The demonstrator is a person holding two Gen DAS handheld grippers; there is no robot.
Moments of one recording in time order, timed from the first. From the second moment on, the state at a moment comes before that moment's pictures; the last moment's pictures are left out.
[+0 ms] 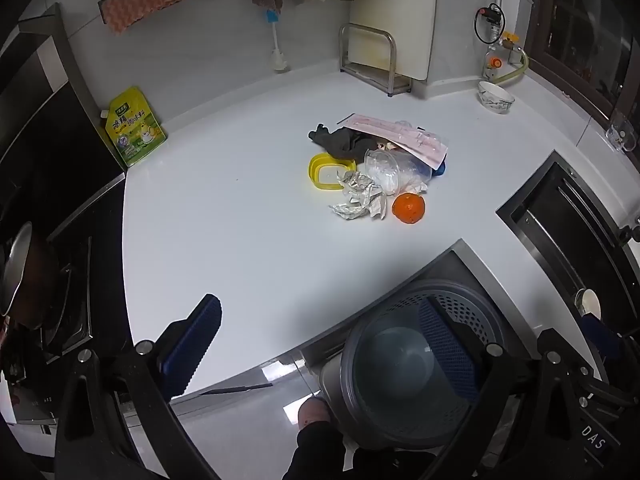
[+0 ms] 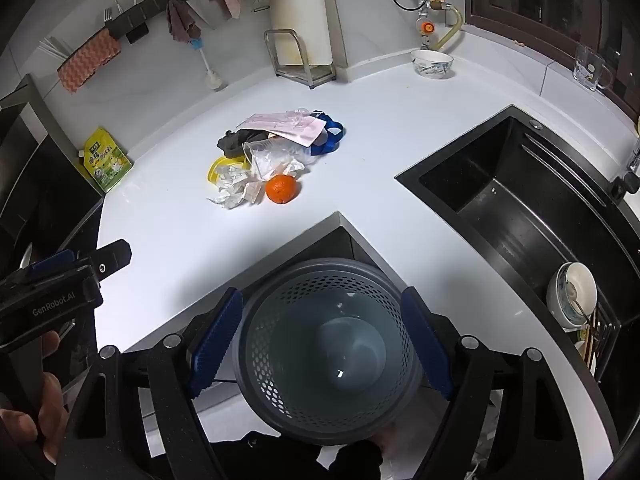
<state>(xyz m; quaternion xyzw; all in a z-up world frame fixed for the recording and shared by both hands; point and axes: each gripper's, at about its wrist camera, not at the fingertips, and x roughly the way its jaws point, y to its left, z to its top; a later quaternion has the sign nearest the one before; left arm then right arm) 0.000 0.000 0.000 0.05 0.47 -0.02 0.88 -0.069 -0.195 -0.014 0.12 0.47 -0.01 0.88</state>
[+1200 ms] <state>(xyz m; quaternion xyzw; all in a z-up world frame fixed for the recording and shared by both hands) -0.001 0.004 0.006 0.05 0.47 -0.02 0.88 -0.070 -0.196 -0.015 0.12 0.46 -0.01 0.88</state>
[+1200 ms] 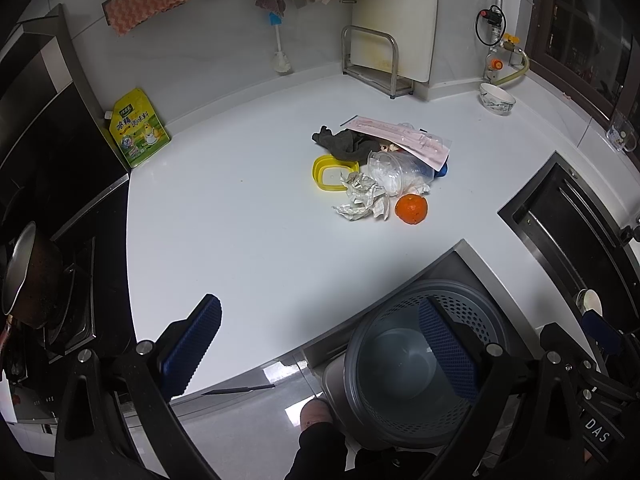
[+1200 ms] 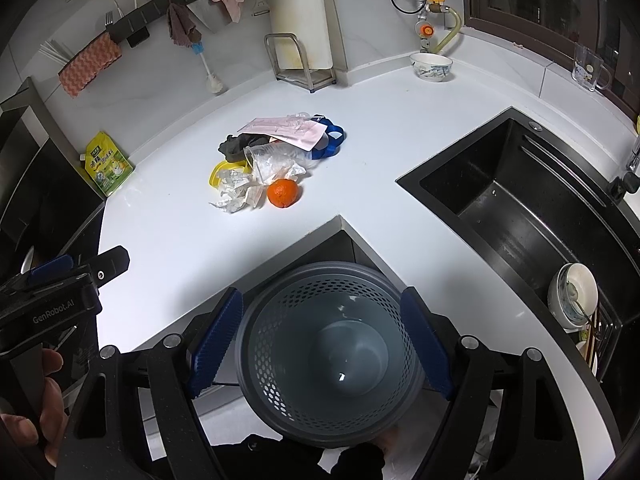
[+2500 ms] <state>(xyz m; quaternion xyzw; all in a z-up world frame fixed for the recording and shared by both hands) -0.002 0.005 0.007 0.05 0.47 -0.02 0.88 -0.073 -0.197 -0.013 0.12 0.46 -0.01 0.88</state>
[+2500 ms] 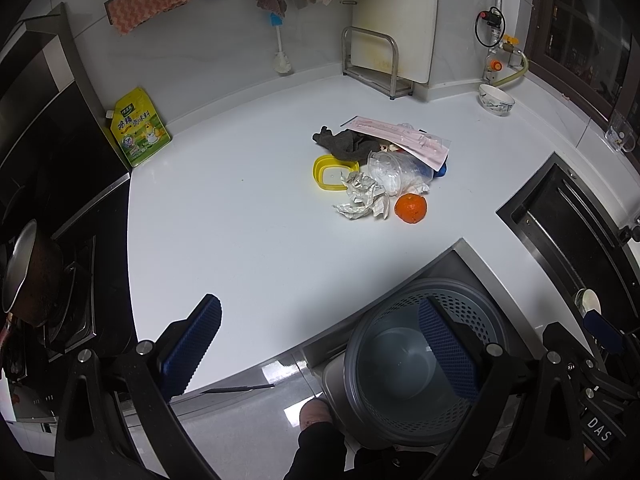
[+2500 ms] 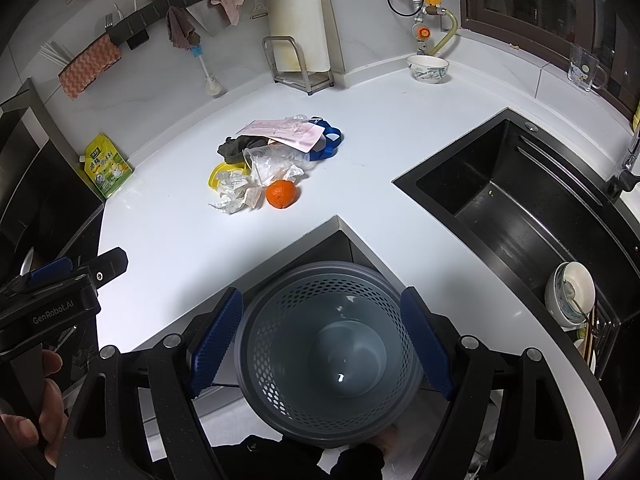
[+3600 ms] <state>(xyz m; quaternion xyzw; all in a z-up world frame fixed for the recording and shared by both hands) -0.011 0.004 0.001 0.03 0.48 0.02 0.88 -0.069 -0.222 -0.020 0.11 0.46 0.03 0.88</state>
